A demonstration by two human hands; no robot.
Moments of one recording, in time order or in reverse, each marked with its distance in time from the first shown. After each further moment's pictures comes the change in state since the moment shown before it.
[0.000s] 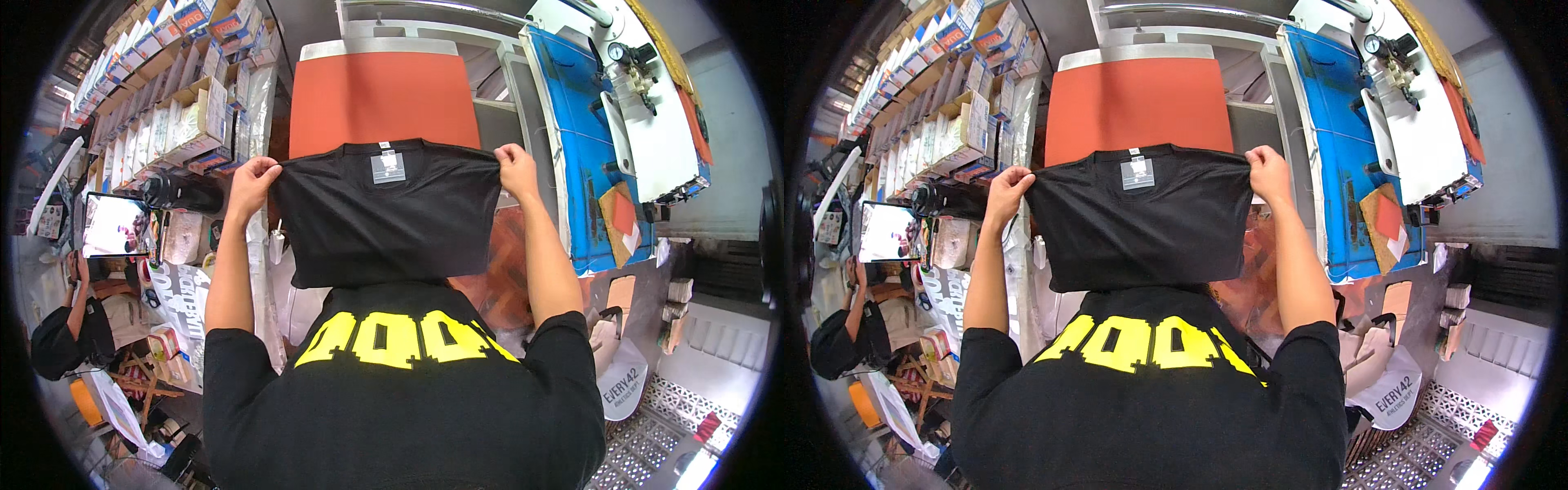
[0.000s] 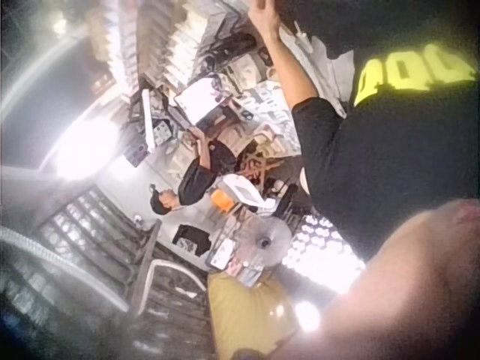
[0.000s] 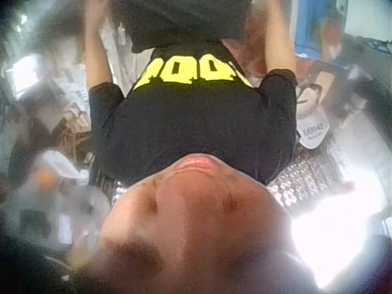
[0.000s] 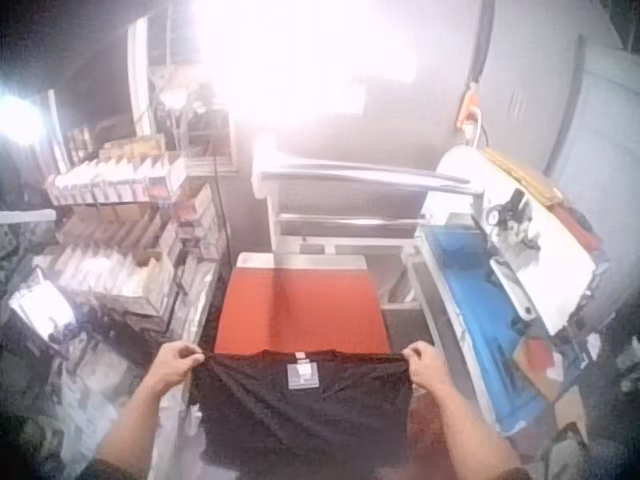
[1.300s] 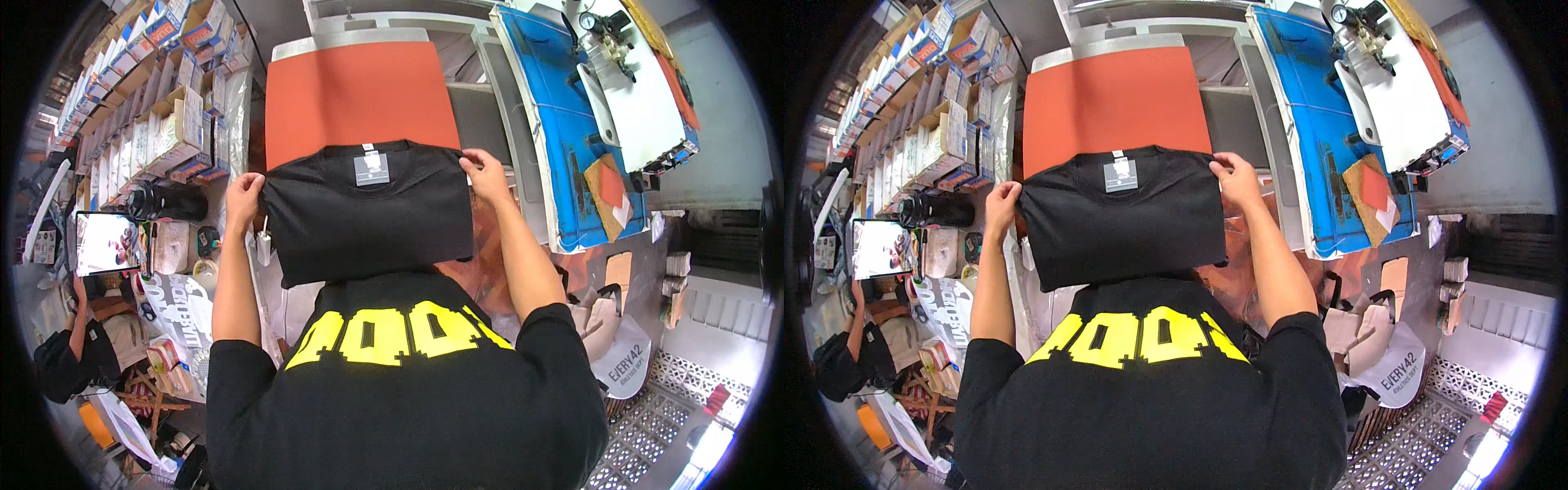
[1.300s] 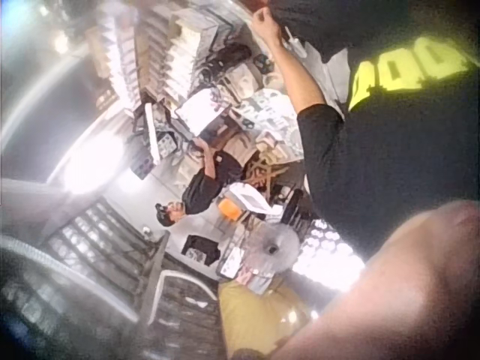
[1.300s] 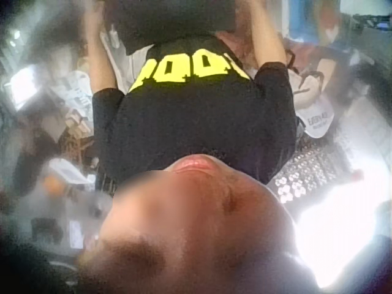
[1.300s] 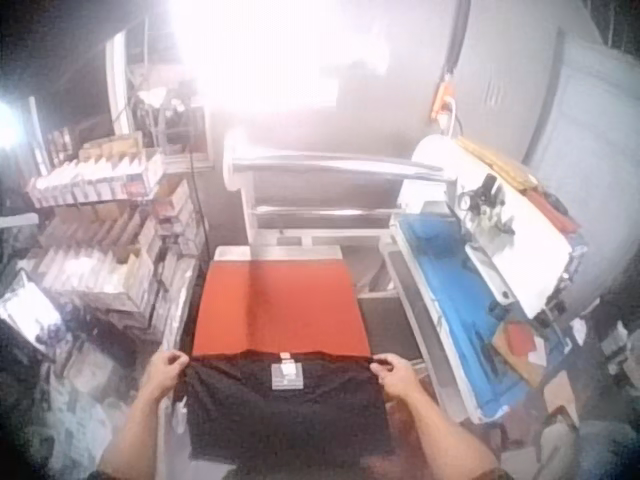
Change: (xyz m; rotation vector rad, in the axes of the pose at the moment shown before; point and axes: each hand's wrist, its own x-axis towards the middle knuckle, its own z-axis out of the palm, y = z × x) left_hand -0.012 -0.045 0.024 0.053 0.141 -0.130; right_hand -0.042 0.037 0.033 0.271 -0.057 -0.031
